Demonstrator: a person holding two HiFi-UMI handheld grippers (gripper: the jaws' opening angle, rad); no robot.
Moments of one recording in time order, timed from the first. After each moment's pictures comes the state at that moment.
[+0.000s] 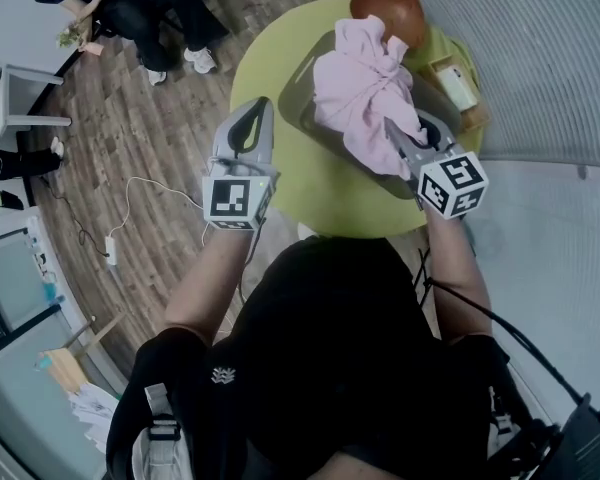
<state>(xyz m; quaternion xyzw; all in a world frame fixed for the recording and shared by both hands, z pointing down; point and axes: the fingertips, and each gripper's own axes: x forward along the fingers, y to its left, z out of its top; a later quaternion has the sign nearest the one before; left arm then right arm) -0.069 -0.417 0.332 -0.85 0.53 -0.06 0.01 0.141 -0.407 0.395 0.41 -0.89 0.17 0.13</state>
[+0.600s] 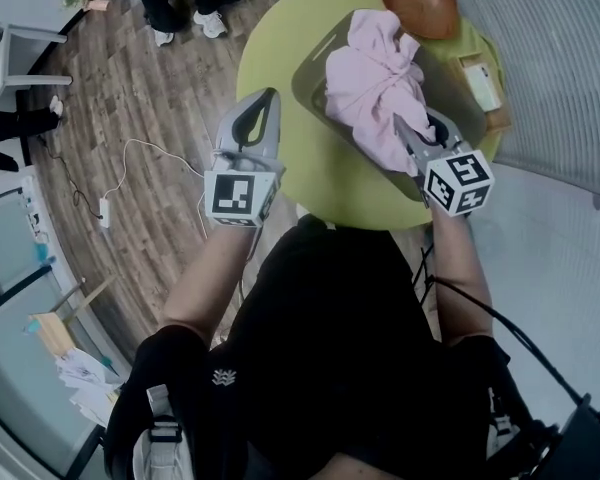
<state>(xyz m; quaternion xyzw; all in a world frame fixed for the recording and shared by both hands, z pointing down) -0.081 -0.418 0.383 -0.83 0.55 -0.08 -0.02 0.132 -0.422 0.469 0.37 -0.89 0.20 0.17</state>
